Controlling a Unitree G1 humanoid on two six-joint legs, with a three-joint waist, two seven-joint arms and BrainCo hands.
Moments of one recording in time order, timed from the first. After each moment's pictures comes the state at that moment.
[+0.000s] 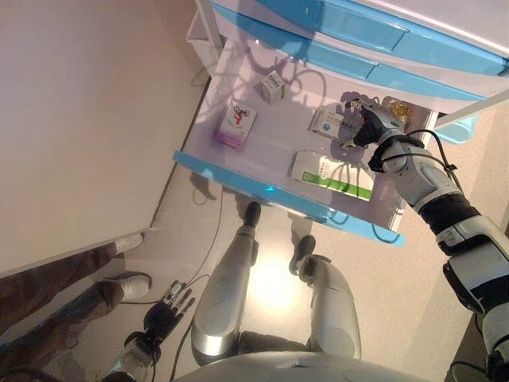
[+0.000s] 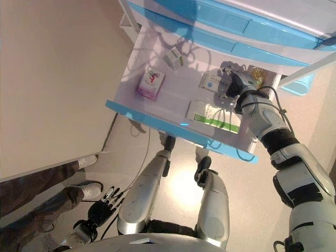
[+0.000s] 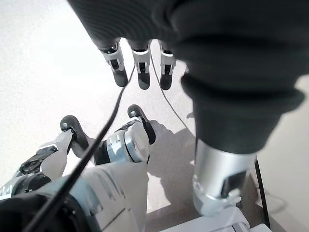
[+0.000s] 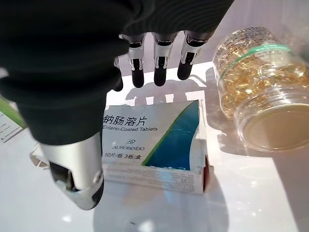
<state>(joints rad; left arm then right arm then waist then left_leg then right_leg) 0.07 0.31 -0.04 1.01 -1.06 0.02 -0.49 -0.88 -0.73 0.57 0.59 -0.34 0.13 -0.08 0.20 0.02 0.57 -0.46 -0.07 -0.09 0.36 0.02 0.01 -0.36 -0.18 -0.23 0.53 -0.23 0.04</state>
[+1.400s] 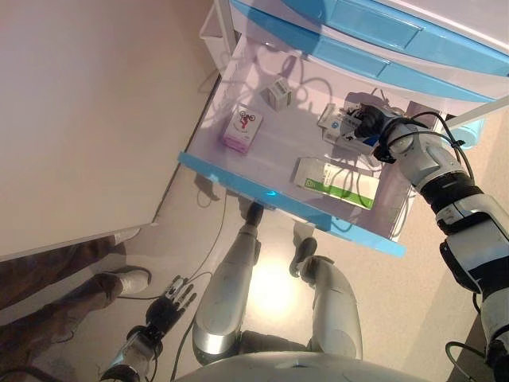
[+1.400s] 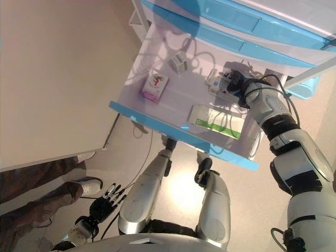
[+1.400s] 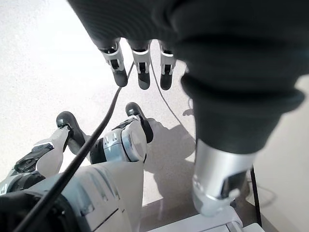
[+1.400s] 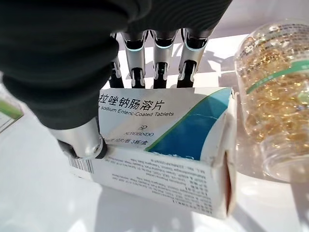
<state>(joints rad) 0.03 0.31 -0.05 1.03 -1.06 0.02 -0.50 -0.99 -0.72 0.61 0.71 -0.33 0.13 0.18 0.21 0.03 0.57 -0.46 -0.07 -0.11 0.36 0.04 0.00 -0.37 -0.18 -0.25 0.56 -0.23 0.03</state>
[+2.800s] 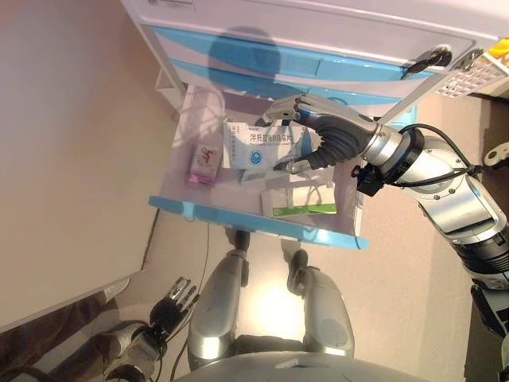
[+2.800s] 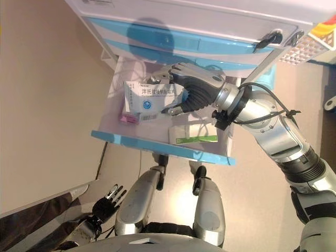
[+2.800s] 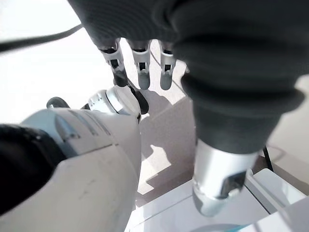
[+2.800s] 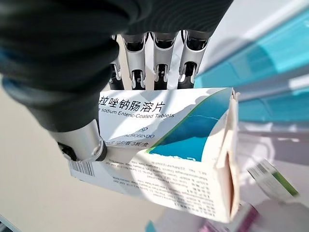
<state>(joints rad) 0.03 0.28 -0.01 1.06 -1.02 0.02 -0.47 -0.68 -0.85 0.33 -0.39 0.03 -0.15 0.37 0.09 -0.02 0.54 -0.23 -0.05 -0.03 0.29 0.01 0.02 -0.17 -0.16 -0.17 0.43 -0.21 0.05</state>
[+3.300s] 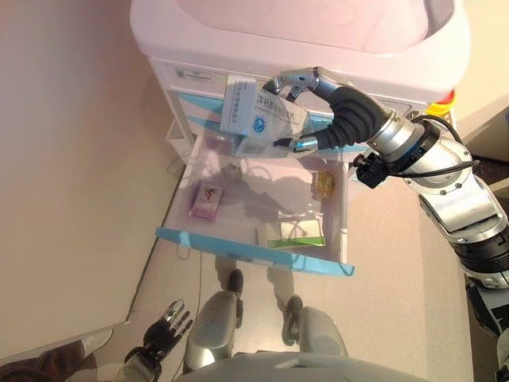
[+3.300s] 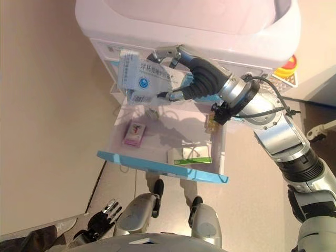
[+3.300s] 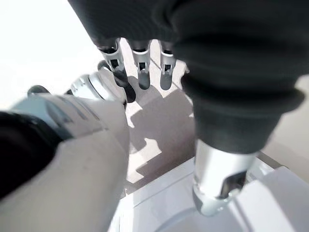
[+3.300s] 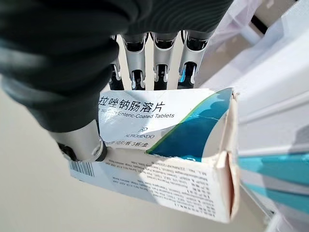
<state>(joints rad) 0.09 0.27 0.03 1.13 -0.93 0.02 -0.44 -0.69 -0.81 0.28 -0.39 0.17 -0.06 0.26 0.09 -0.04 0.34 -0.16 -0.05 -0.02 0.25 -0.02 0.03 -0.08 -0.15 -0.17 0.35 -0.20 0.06</state>
